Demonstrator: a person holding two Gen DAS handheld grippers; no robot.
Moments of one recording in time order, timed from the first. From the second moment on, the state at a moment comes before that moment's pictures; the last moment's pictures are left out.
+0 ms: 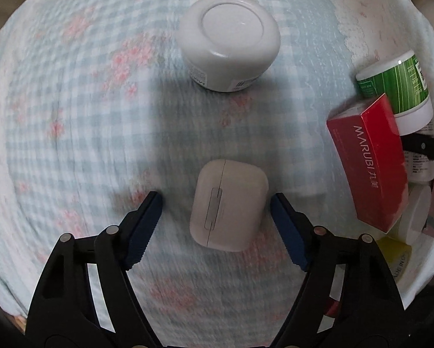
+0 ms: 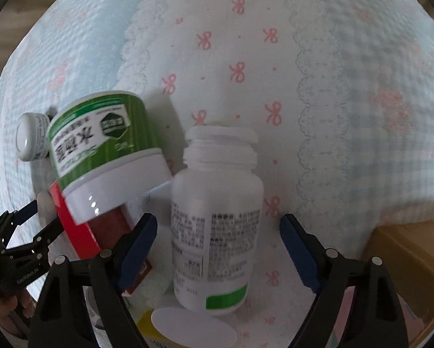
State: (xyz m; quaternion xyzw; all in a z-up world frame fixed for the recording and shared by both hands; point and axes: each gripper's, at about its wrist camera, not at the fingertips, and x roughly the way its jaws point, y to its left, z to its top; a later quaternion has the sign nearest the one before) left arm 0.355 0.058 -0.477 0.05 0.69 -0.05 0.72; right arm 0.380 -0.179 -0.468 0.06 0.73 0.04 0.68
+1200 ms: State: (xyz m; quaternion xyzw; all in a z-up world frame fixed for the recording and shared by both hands) left arm 0.311 0.064 -0.271 -0.03 0.60 -0.11 0.79; right arm 0.290 -0.217 -0.257 0.16 0.62 0.02 0.76
